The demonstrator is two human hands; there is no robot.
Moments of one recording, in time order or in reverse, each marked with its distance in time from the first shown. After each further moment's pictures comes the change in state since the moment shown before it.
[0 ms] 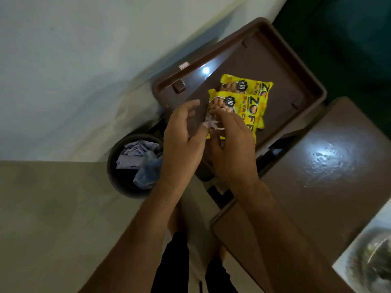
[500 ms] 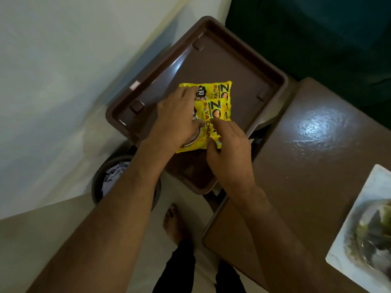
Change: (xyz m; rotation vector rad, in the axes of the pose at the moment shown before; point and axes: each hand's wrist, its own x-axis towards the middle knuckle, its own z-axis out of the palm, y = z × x) left_hand 0.105 0.019 0.072 0.910 -0.477 0.287; right_hand 0.006 0.053 -0.025 -0.058 0.047 0.248
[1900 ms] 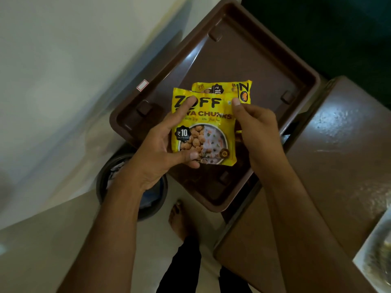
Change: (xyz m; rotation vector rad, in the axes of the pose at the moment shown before) left_hand -0.045 -0.101 0.008 -1.342 -0.276 0.040; right_hand 0.073 -0.014 0.012 0.764 -0.112 0.599
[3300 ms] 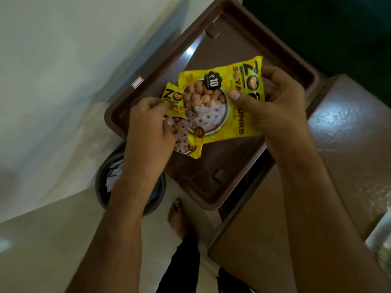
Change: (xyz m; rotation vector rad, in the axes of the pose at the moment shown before) left_hand 0.008 0.036 0.029 1.205 0.587 0.015; right_hand 0.017 -0.025 -0.033 0.051 -0.090 -0.289
